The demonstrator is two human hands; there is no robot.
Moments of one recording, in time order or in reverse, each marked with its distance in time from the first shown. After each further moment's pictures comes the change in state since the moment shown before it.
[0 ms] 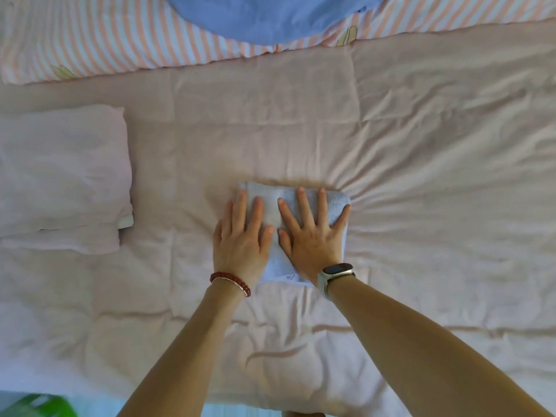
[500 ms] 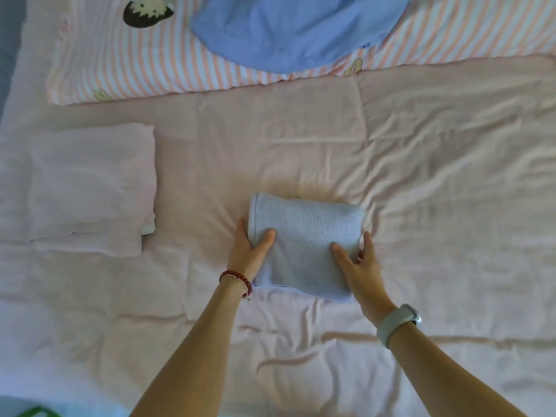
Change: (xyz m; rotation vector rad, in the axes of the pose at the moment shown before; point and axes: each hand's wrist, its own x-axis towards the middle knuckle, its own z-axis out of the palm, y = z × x) left_hand 0.003 -0.021 0.000 -0.958 -0.181 -0.460; right_hand -0.049 0.036 -0.017 1.401 0.001 0.605
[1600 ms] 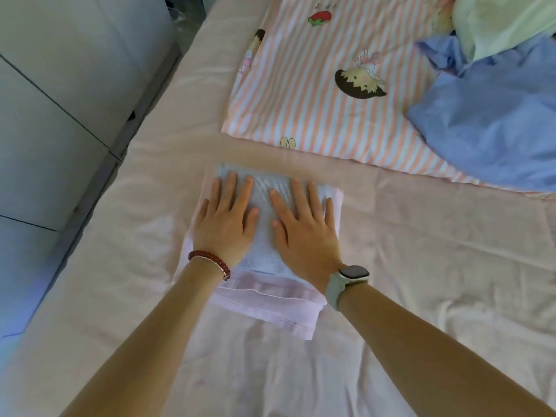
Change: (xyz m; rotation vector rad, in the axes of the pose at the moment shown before) left_hand 0.136 0.029 -0.386 0.908 0.399 0.497; right_hand -0.009 -0.170 0.441 -1.231 -0.037 -1.088
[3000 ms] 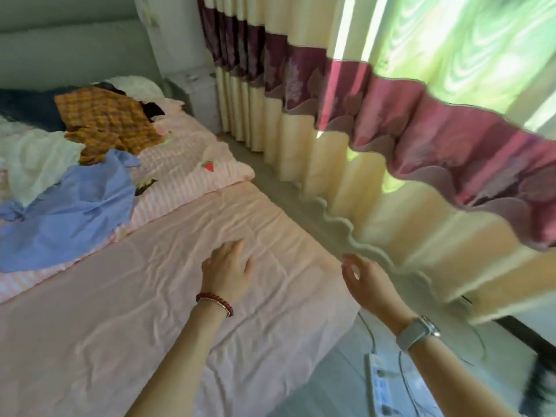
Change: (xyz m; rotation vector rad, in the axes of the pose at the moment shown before) left_hand -0.387 0.708 -0.030 -0.201 -0.235 0.785; right_hand -0.747 0.361 -0.387 0.270 0.423 1.149
